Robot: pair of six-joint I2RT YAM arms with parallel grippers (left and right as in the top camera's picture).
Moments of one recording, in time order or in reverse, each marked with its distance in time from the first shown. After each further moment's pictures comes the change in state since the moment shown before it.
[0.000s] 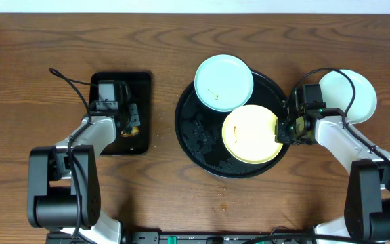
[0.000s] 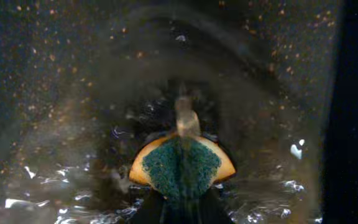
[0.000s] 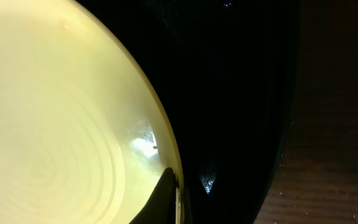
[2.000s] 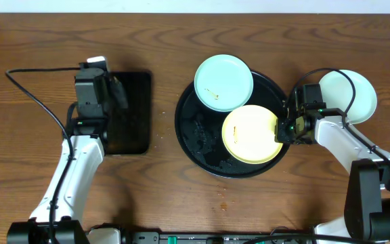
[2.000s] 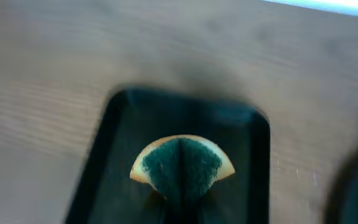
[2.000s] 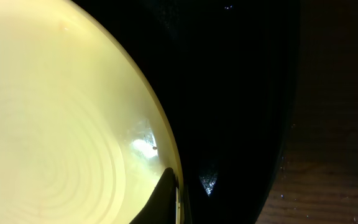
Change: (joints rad) left arm 0.005 -0.370 0.017 -0.006 -0.070 0.028; right arm 0.000 0.000 0.000 0.008 0.000 0.000
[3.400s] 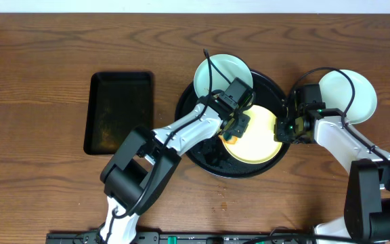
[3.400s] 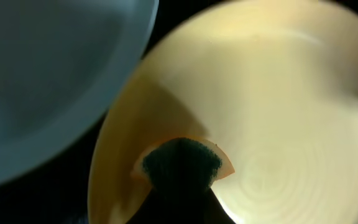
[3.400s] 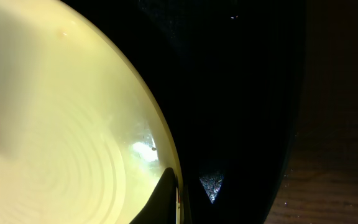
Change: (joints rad) left arm -0.749 0.667 0.512 -0.291 0.208 -0.111; right arm 0.005 0.000 -0.002 0.017 0.000 0.000
